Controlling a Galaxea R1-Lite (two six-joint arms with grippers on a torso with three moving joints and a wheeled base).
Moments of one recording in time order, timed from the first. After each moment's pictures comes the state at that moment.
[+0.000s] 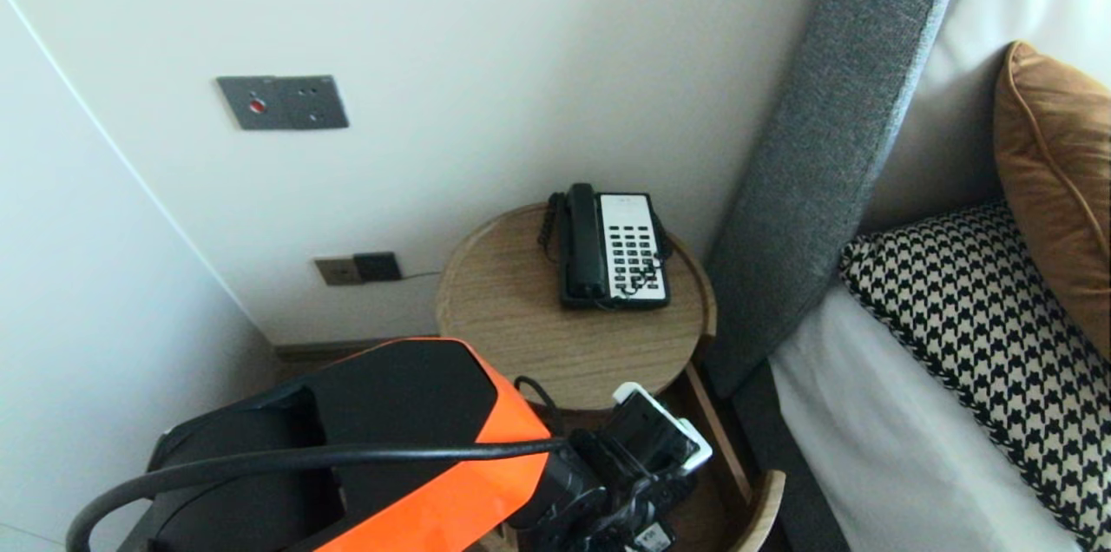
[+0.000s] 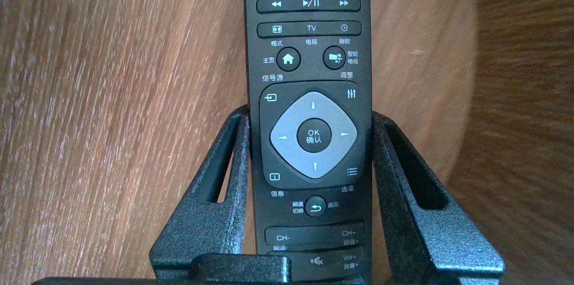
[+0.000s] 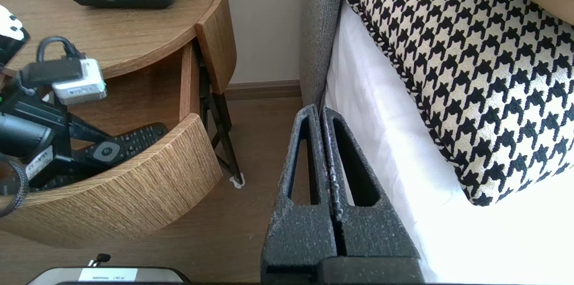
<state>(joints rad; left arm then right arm) -1.02 2.42 -1.33 -0.19 0.06 0.16 0.01 0.00 0.00 0.01 -0.01 0.00</state>
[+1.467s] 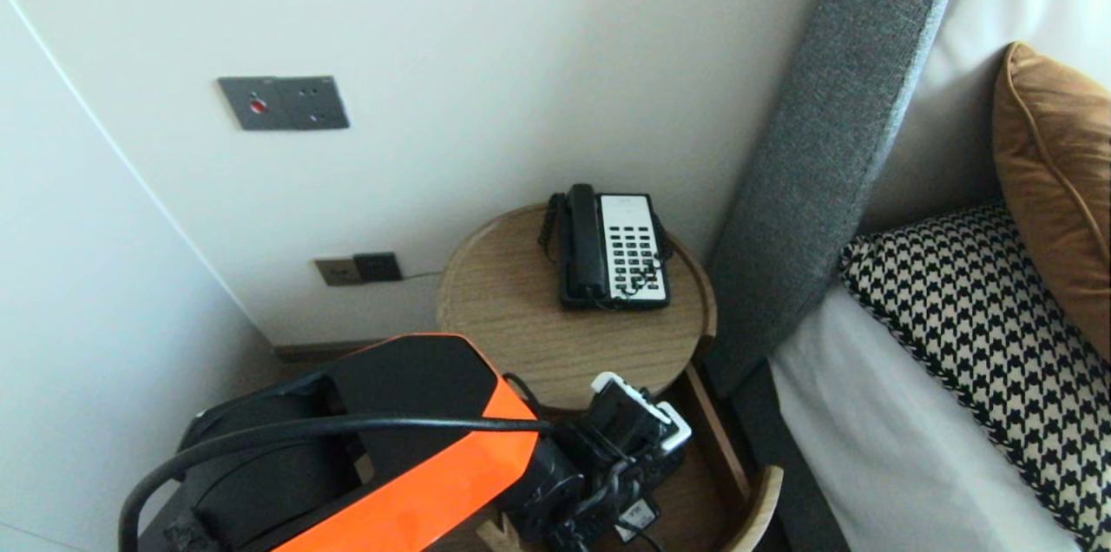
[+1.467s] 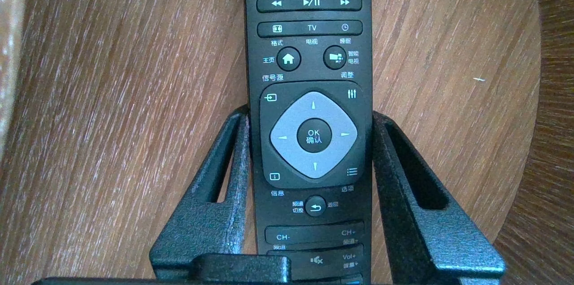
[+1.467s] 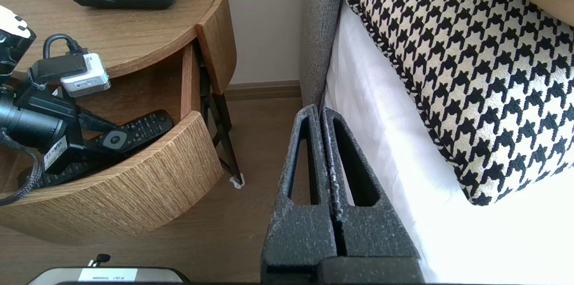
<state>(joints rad) -0.95 2.46 -1.31 -0.31 0.05 0.18 0.01 0.00 0.00 0.01 -0.01 0.00</state>
